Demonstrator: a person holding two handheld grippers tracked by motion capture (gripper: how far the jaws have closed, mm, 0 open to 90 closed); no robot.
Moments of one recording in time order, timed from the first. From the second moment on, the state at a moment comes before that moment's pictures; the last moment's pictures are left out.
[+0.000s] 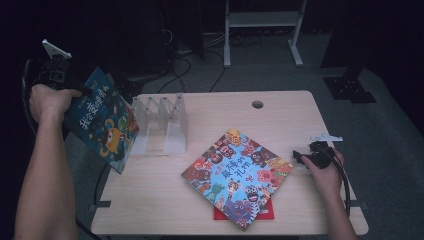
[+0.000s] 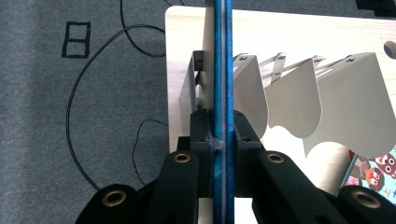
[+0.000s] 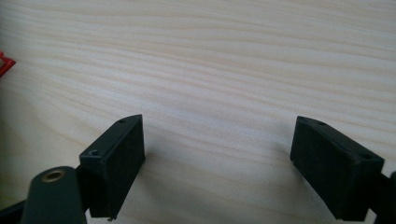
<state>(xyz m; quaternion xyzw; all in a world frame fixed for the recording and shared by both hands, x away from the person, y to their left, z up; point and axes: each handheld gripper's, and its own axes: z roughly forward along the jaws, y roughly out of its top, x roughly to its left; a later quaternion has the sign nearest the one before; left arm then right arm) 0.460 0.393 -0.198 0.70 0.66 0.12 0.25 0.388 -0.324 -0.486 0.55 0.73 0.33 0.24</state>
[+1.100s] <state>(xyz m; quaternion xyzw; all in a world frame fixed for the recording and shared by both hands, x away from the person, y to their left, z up) 0.430 0.386 -0.155 0.72 0.58 0.19 0.31 0.388 -0.324 -0.486 0.56 0.73 0.33 0.24</state>
